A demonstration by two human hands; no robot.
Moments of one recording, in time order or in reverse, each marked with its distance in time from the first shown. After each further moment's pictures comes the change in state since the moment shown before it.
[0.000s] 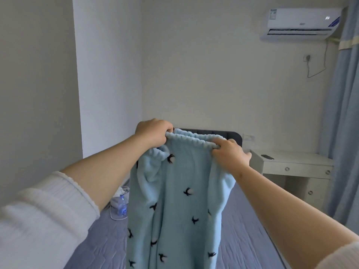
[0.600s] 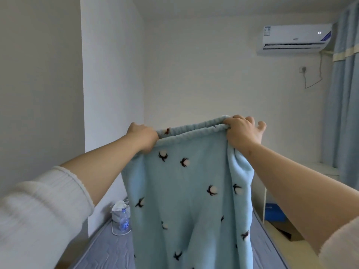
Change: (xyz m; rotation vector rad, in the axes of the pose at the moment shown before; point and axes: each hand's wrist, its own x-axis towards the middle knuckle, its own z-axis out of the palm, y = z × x) left_hand 0.007 -0.023 -0.033 0.587 -0.166 0.036; right_hand 0.036 -0.018 -0.069 -0.250 0.250 -0.155
